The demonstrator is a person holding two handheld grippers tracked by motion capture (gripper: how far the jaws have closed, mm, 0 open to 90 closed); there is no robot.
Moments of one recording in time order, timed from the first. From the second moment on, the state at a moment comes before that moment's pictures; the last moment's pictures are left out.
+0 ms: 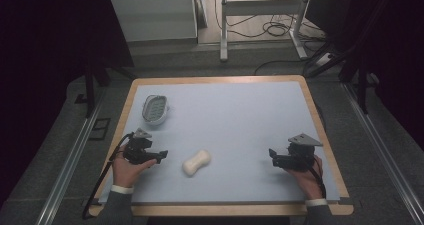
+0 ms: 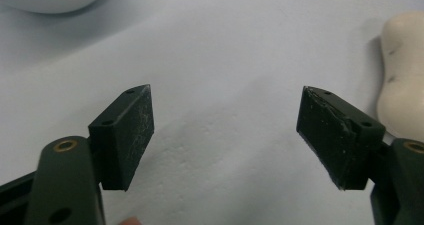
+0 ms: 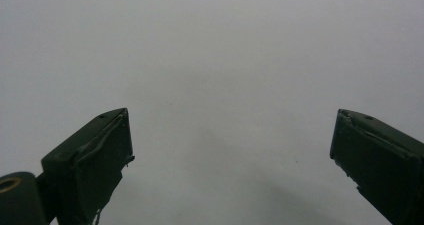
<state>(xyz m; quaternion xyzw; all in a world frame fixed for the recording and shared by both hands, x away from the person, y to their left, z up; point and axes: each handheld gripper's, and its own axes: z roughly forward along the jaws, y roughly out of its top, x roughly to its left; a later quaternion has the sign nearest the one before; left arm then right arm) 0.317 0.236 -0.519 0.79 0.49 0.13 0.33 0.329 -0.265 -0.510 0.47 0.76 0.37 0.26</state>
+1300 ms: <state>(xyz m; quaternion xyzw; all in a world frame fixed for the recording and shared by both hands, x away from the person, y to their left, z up) 0.306 0.249 -0.501 0.80 0.49 0.14 0.31 0.319 -0.291 -0.507 0.48 0.75 0.39 0.24</state>
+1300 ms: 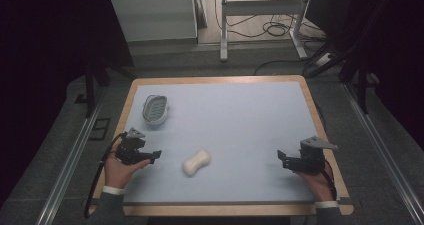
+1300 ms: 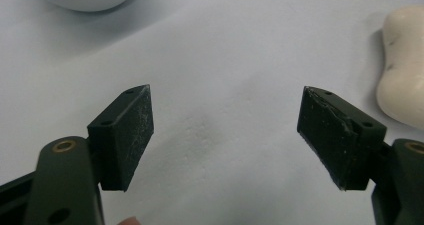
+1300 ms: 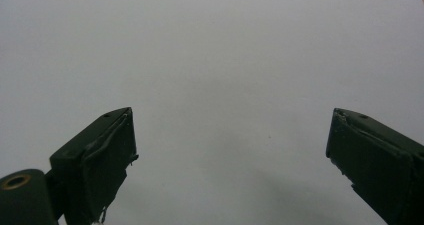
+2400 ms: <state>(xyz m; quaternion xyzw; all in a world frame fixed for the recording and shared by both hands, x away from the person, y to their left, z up) 0.303 0.222 -0.455 0.83 0.45 0.14 0.31 0.315 -0.301 -0.506 0.49 0.74 0.38 0.25</state>
